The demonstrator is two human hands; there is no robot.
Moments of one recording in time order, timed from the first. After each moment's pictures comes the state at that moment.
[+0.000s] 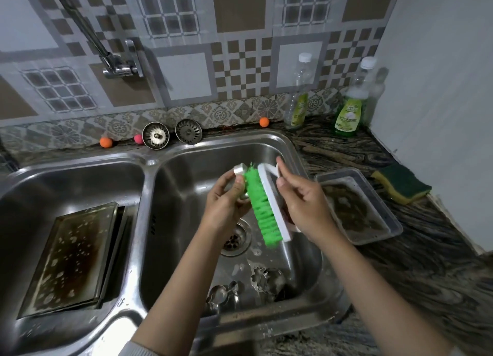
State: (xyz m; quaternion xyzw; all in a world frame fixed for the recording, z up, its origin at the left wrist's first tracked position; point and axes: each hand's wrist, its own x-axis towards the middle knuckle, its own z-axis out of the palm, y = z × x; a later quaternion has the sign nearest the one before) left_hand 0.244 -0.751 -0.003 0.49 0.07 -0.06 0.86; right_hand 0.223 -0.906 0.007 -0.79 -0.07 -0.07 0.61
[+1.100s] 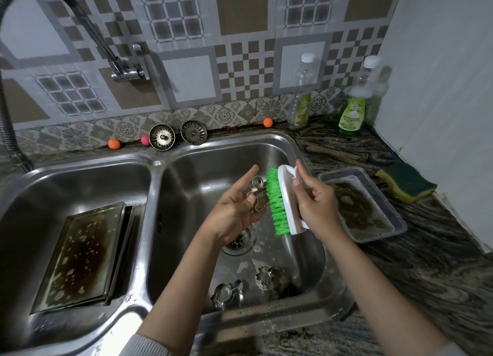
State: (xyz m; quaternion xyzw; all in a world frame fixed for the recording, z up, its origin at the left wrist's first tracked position) left_hand 0.239 -0.741 -0.019 0.51 -0.07 -0.21 0.83; right_hand 0.227 -0.920 -0.012 -0.79 0.03 -0.12 0.60
